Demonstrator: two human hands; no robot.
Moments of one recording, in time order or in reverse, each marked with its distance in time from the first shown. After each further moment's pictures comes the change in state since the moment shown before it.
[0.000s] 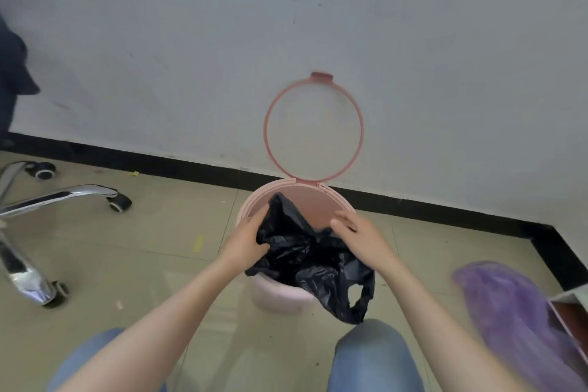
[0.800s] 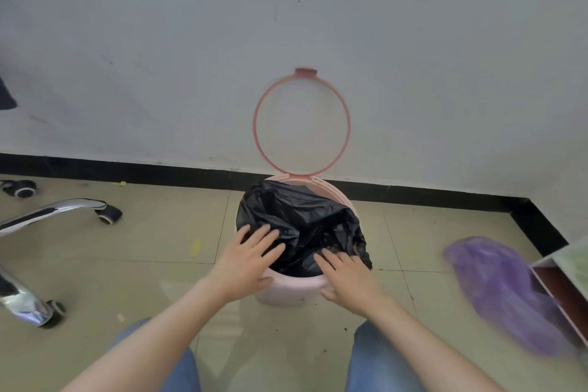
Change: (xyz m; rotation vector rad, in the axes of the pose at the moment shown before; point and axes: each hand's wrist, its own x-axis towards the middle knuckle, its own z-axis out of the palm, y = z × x) left_hand -0.033 -0.020 -0.001 0.960 0.043 0.675; right_hand -0.060 0.031 0.062 -0.884 -0.169 -0.294
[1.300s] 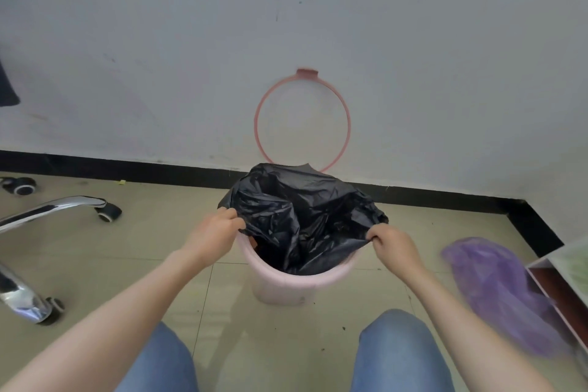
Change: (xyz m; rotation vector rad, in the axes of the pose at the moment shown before) left_hand 0.004 -0.055 0.004 -0.290 -0.058 -0.337; right_hand -0.003 0.075 -0.027 0.361 0.250 0.427
